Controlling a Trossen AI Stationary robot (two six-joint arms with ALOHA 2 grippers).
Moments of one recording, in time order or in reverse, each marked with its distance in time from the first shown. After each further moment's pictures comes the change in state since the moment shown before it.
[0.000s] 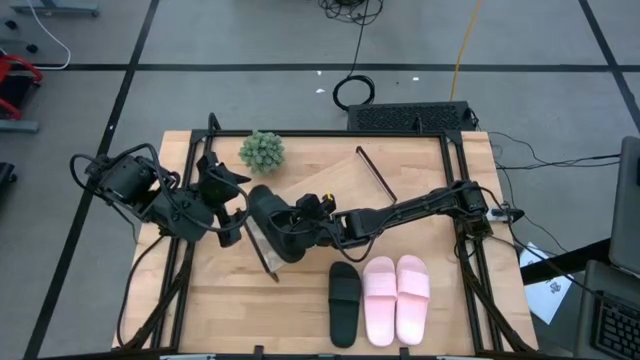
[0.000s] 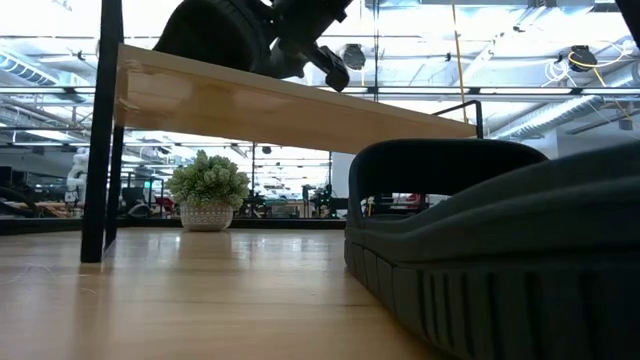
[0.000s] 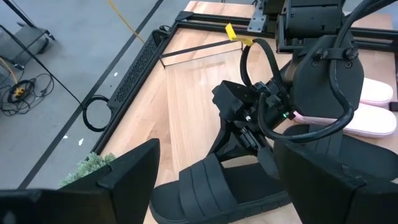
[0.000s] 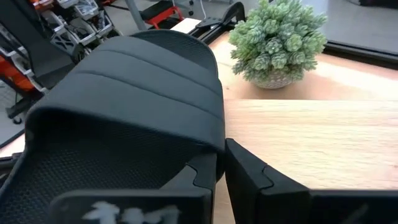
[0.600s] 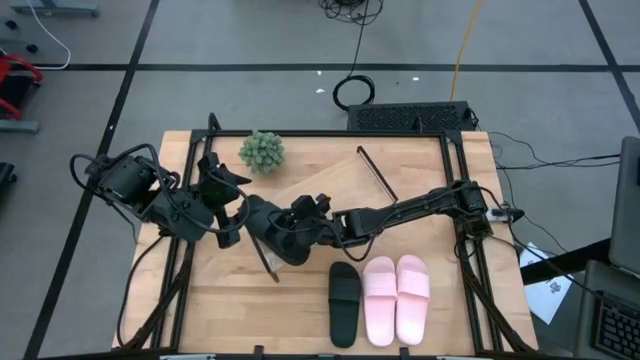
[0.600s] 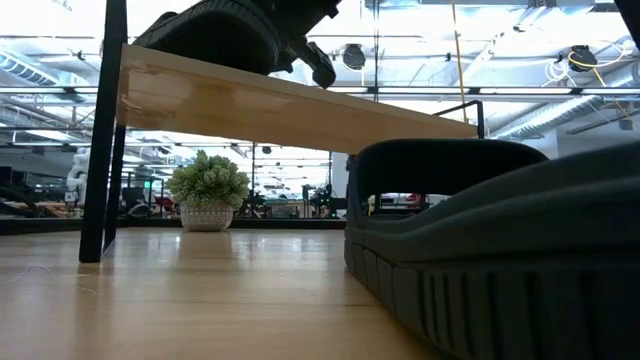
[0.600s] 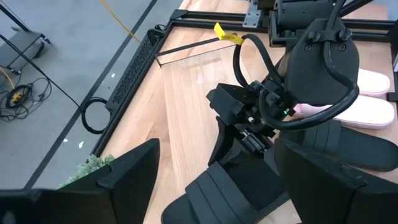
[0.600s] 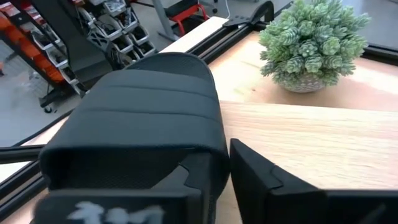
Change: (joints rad) left arm 0.000 0.000 0.000 0.000 0.016 0.035; right arm -0.007 0.001 -0.001 0.090 -0.076 -0.080
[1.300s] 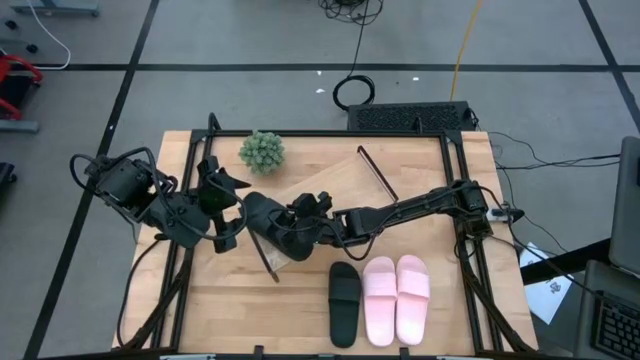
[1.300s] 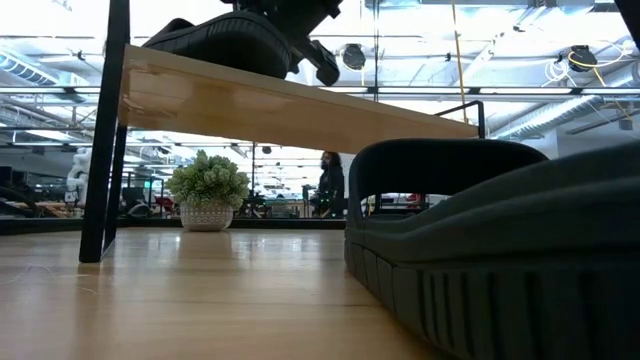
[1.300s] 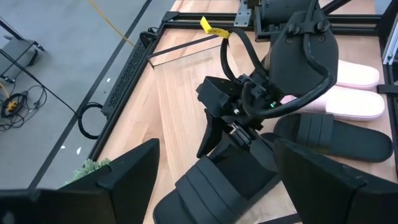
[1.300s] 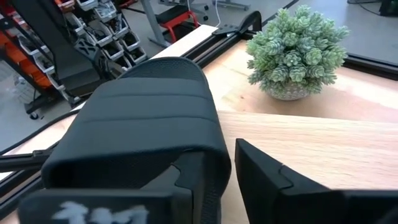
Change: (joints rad) left arm -0.033 0.000 0.000 -0.001 0.000 0.015; right arm -0.005 -0.006 0.000 -0.015 0.049 -0.009
